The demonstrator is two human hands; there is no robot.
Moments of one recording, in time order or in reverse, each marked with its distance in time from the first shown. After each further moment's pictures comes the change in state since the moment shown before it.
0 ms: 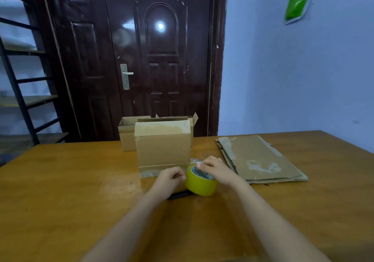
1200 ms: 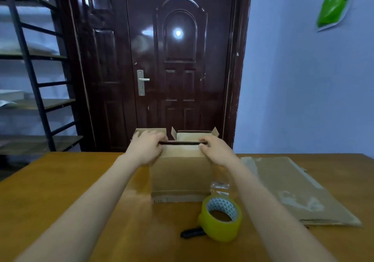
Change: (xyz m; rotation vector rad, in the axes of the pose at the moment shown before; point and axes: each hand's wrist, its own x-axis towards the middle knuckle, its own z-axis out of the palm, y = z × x) left_hand 0.084 0.017 -0.158 0.759 0.222 0.023; right_hand 0.119 -0.084 -0.027 -0.247 0.193 -0.109
